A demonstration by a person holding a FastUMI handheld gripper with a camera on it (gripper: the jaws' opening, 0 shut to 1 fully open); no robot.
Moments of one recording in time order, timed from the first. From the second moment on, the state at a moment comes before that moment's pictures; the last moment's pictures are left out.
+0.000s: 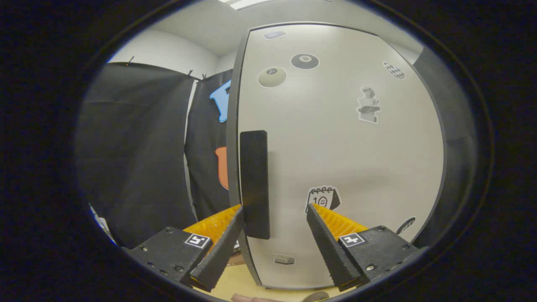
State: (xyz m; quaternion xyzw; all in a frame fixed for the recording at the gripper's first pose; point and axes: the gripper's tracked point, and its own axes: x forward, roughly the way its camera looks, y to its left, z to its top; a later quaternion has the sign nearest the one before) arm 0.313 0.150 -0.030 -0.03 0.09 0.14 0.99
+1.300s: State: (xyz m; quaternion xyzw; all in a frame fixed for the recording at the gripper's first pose) arm 0.255 0.151 -0.012 -0.08 0.11 0.21 0.97
